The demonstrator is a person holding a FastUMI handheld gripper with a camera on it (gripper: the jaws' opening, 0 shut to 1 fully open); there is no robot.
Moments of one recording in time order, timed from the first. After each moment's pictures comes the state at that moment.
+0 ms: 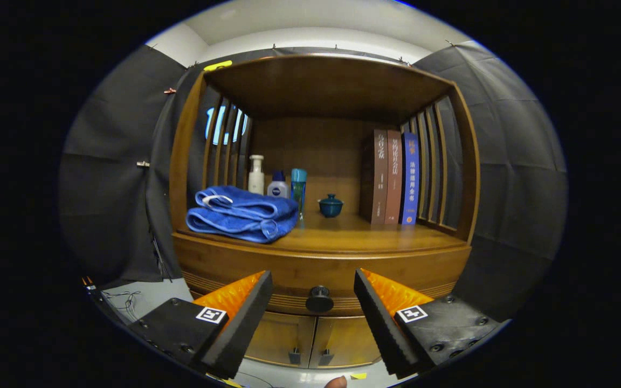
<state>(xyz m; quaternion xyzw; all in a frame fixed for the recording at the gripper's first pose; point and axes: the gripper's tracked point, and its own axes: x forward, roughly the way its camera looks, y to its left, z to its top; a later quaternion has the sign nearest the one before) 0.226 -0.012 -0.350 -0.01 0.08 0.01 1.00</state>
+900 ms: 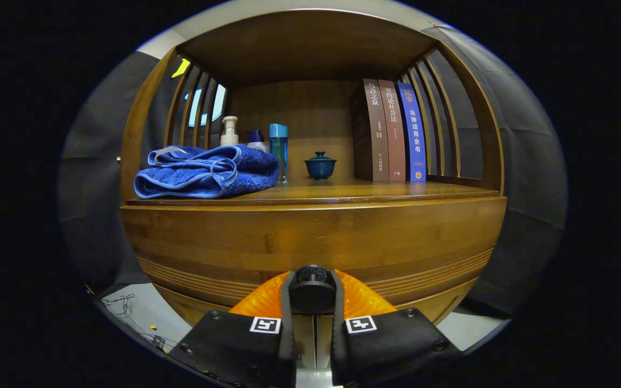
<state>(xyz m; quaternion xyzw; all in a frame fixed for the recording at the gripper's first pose) 0.275 -0.026 -0.425 0.04 0.13 -0.02 0.99</state>
